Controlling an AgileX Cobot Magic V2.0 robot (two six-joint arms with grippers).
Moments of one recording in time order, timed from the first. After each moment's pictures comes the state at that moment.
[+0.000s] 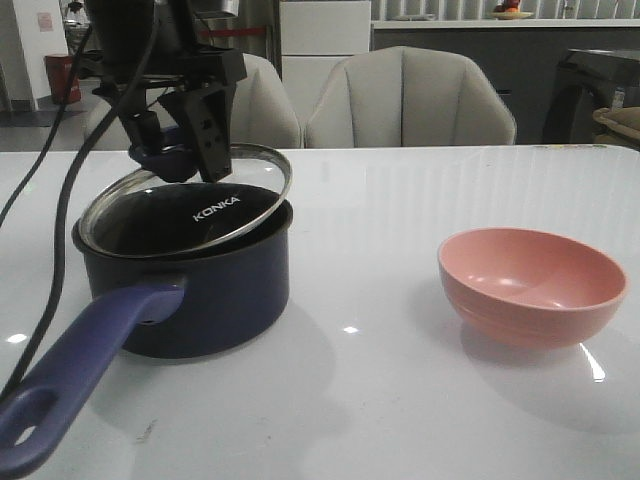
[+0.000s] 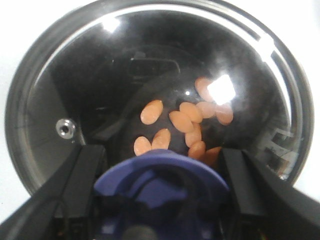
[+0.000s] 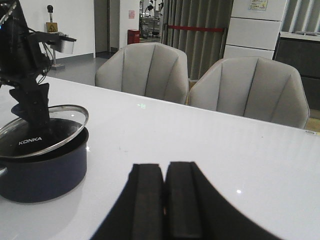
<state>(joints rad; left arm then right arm) -0.43 1.95 -1.76 -0.10 1.23 0.15 0.35 0.16 -0.14 0.20 0.02 -0.22</state>
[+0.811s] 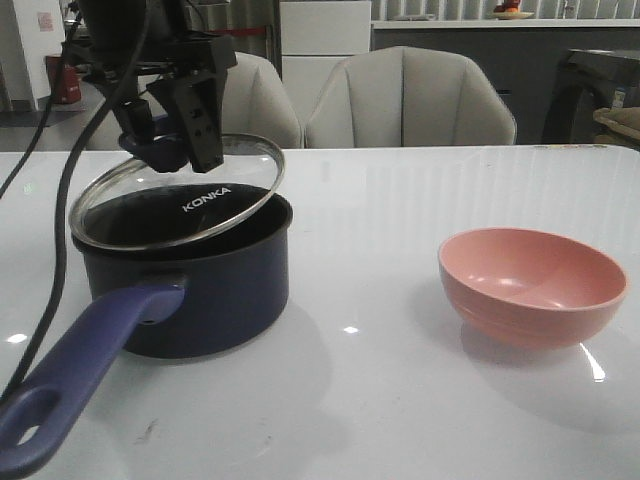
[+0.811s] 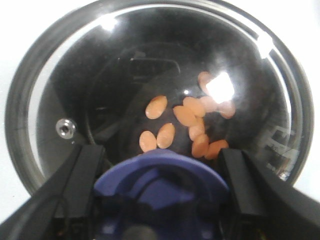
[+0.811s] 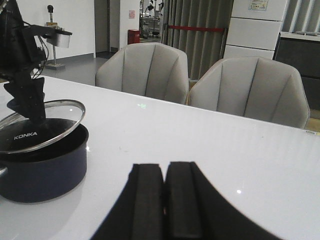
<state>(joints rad) -0.43 1.92 -1.75 -0.10 1.24 0.17 0.35 0.16 -0.14 0.20 0.02 -0.22</state>
